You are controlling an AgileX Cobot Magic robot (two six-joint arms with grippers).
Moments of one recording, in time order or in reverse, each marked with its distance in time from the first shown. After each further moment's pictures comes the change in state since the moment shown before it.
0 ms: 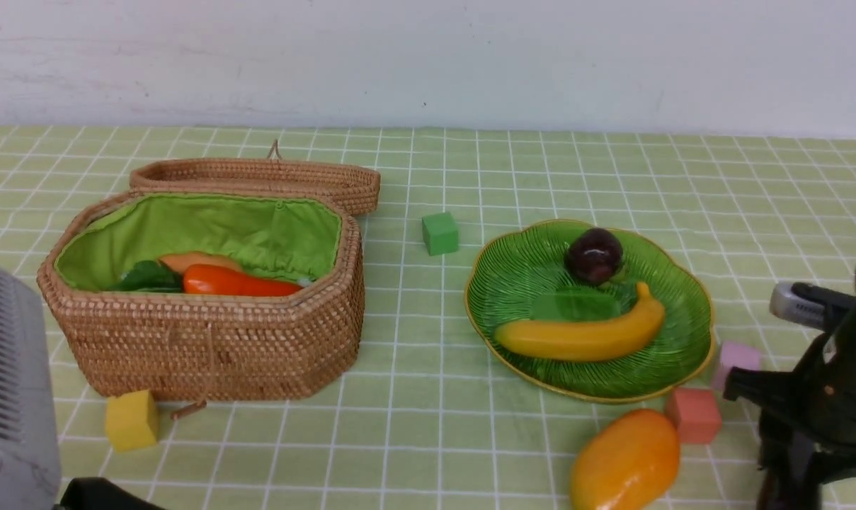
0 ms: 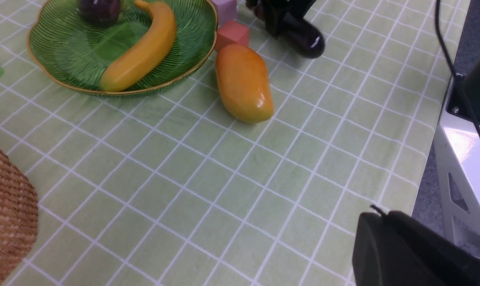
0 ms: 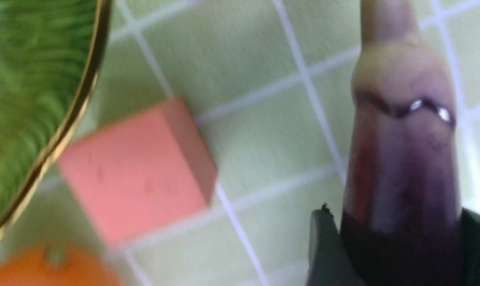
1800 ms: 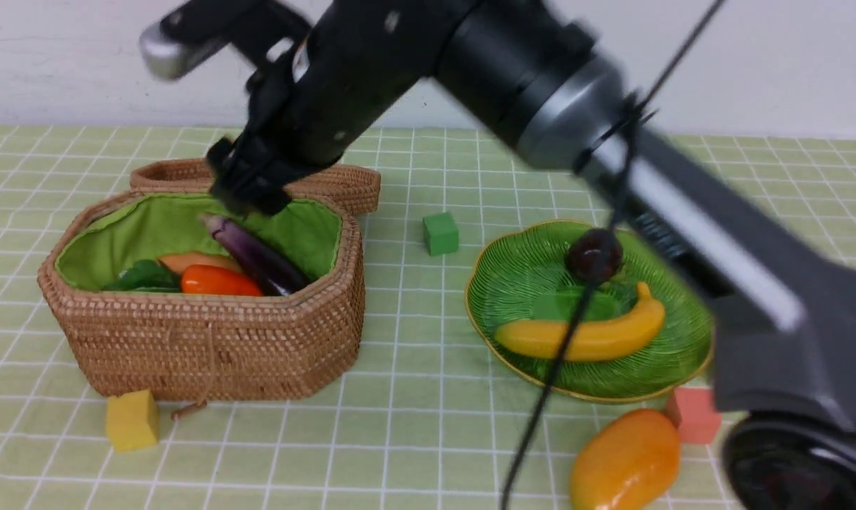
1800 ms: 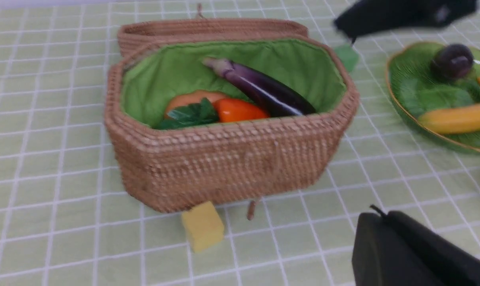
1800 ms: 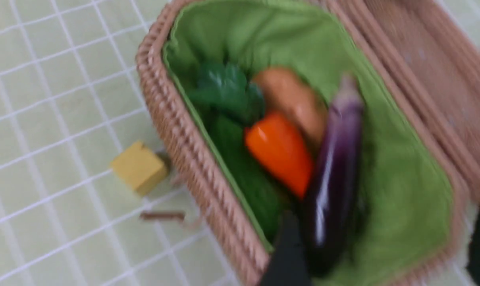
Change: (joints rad) right arm 0.666 0.677 -1.751 0.126 0.445 -0.819; left arm 0.000 -0.186 0.000 0.890 0.126 -1.050
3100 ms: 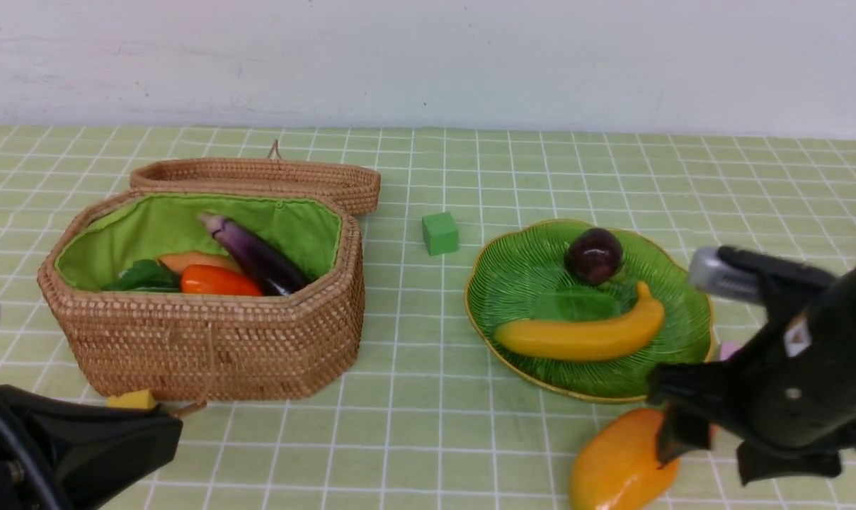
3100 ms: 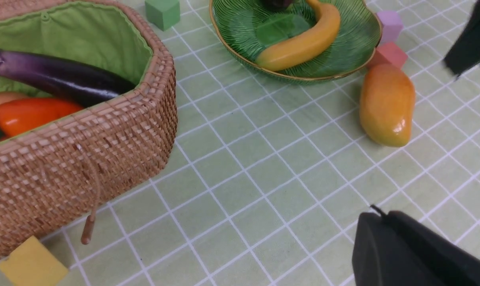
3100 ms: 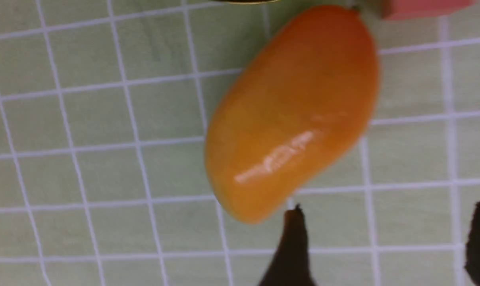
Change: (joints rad) right arm -0.377 -0.862 1.723 0.051 -0.364 0.743; left arm 0.000 0.167 0.000 -0.425 -0.177 0.423
